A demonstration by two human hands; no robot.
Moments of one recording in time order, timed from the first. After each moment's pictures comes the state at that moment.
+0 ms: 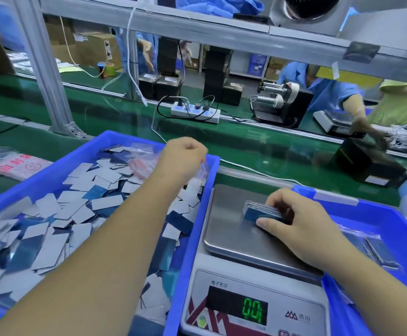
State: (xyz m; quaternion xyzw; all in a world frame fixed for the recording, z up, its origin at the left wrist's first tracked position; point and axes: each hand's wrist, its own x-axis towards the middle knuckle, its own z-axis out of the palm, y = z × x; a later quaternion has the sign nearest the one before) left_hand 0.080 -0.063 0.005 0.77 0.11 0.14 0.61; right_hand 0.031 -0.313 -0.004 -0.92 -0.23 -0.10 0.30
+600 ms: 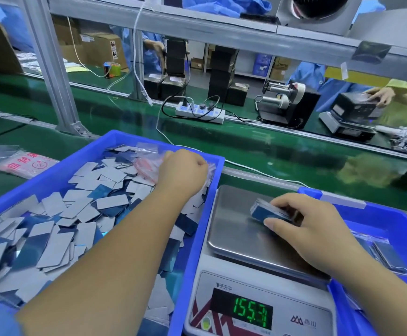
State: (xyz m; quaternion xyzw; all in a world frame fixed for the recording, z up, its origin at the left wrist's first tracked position) left_hand 0.091 -0.060 -0.022 0.93 0.10 0.16 0.31; right_hand 0.025 -0.311 0.002 -0.93 -0.23 -0.10 0.27
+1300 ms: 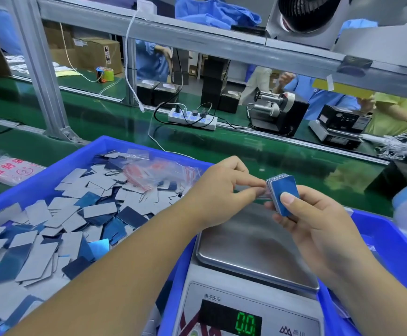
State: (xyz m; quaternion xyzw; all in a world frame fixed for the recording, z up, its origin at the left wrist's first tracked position) left_hand 0.053 -0.120 0.005 0.82 -0.21 0.16 0.50; right_hand 0.027 -0.308 0.015 -0.65 -0.10 0.02 0.76
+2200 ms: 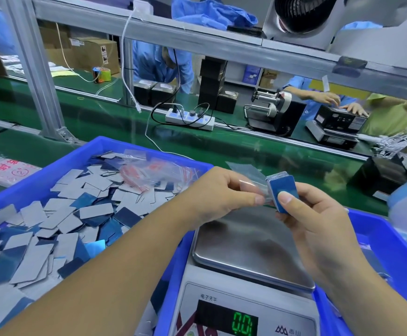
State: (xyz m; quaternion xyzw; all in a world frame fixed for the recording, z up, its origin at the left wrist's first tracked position) left_hand 0.050 -0.119 0.011 0.74 -0.18 -0.04 0.65; right_hand 0.020 -0.304 0.014 -0.66 -0.10 -0.06 0.74
